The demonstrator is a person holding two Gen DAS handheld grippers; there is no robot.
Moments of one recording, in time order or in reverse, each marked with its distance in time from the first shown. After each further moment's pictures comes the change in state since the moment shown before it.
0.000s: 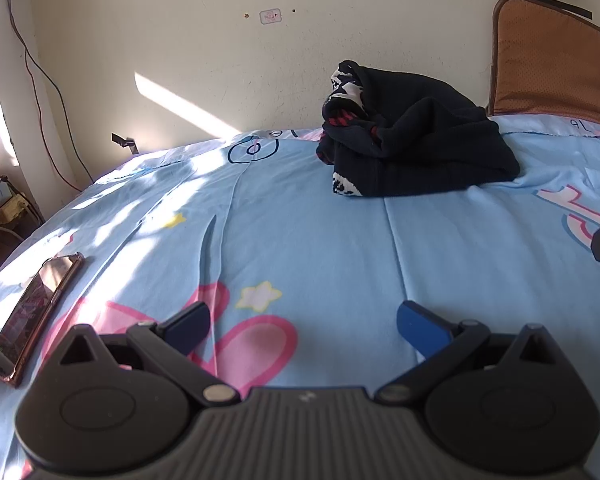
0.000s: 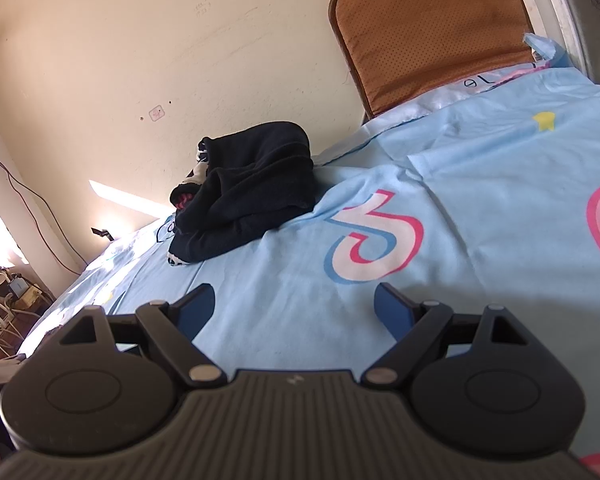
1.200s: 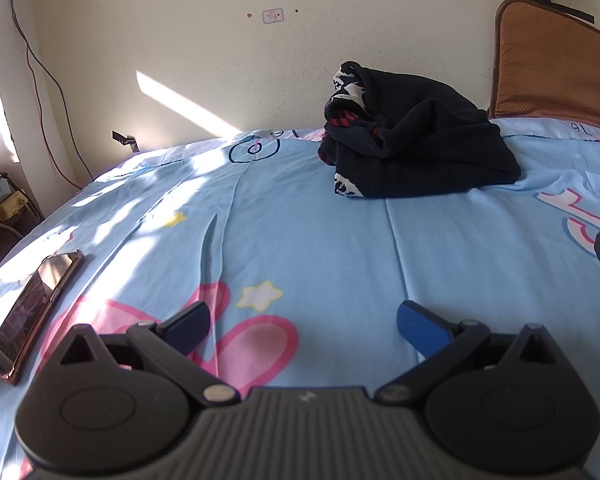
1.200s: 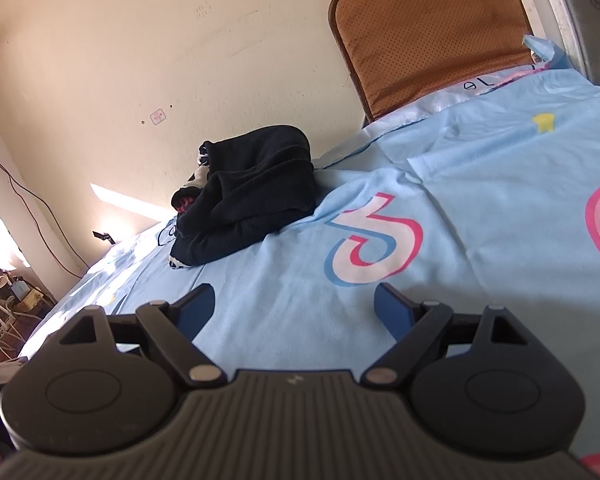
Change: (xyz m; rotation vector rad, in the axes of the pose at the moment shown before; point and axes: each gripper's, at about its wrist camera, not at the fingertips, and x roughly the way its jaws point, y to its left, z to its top) left arm 0.002 0.003 0.000 -0.005 0.003 -0.007; right arm -0.001 -0.001 0.000 0.002 -0.004 0.012
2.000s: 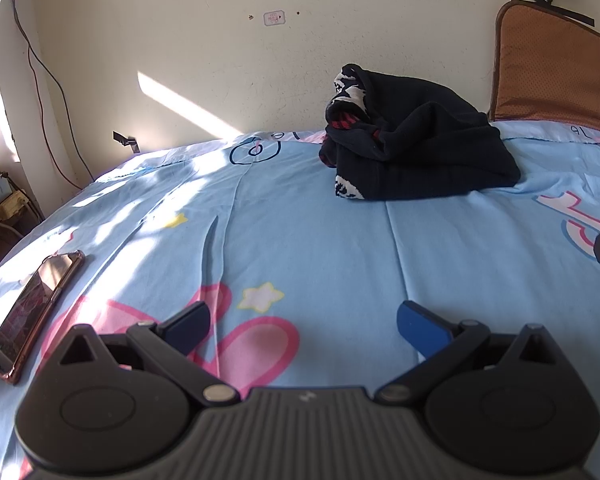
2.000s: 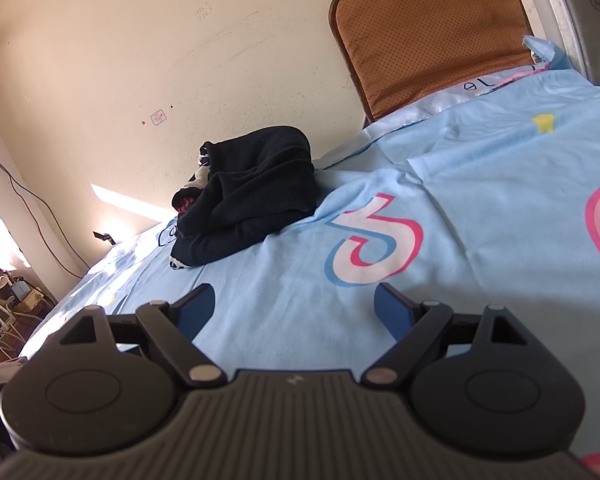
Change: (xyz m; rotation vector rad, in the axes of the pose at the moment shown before) left arm -0.001 0.001 0.003 -0.003 -0.001 0.000; right arm -0.001 -0.001 0.000 0.000 0.000 0.001
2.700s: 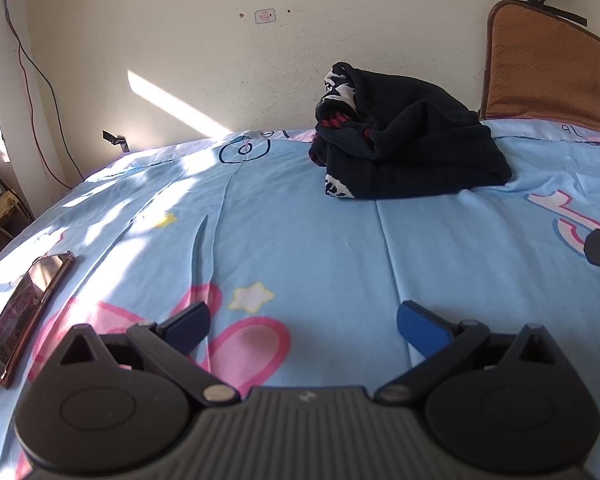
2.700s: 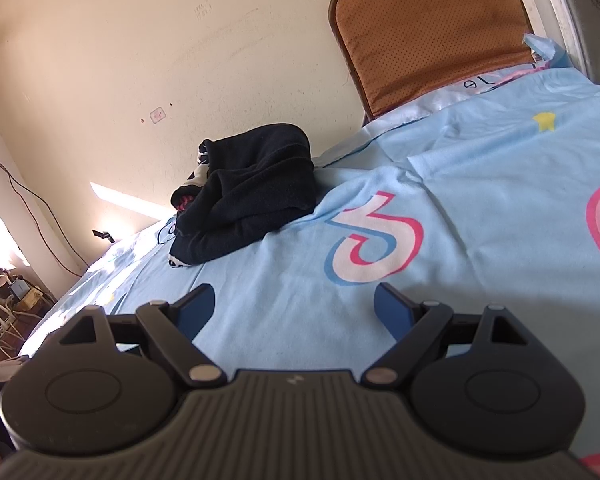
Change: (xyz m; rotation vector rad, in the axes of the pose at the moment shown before) left arm 0.001 -0.001 -0.001 0.004 -0.001 -0.040; right arm 0.000 0.000 0.000 -0.001 -0.002 -0.001
